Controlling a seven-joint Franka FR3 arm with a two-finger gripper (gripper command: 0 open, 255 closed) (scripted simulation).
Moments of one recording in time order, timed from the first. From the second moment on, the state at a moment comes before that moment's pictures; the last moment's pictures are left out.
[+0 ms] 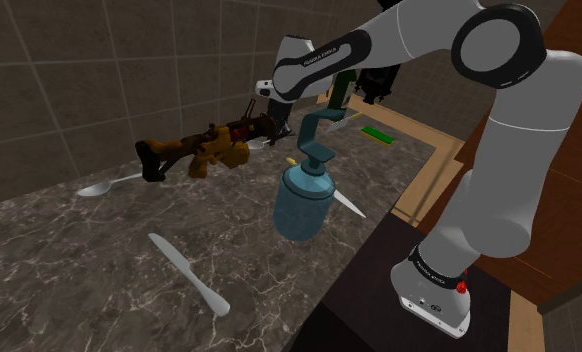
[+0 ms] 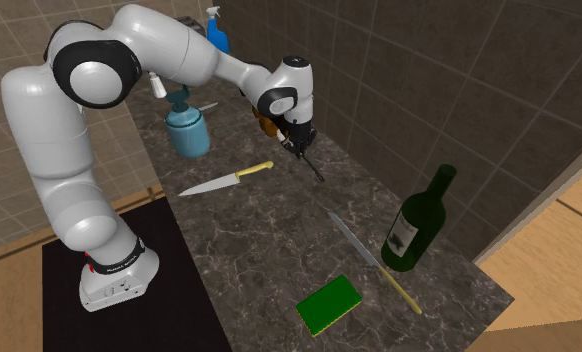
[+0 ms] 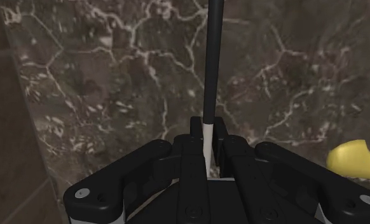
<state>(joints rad) 0.21 0.27 -0.20 -1.98 0.11 2.33 -1.63</state>
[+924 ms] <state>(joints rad) 0.21 0.20 -0.21 -1.92 0.08 2.19 -1.61</state>
